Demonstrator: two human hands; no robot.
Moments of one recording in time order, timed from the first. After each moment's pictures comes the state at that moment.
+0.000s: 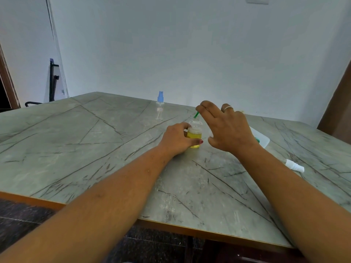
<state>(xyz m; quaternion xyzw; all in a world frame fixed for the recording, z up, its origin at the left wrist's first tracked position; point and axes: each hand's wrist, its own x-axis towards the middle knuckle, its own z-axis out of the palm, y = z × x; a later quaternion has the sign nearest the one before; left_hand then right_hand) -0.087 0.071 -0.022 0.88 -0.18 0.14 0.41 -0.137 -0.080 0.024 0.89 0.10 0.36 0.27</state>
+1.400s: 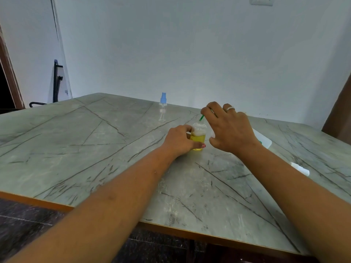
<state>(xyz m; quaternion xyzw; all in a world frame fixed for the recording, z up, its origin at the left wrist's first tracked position) -0.088 0.071 -0.017 0.90 -0.16 0.10 0.40 -0.134 -0.078 0.028 0.89 0.12 0.37 0.25</state>
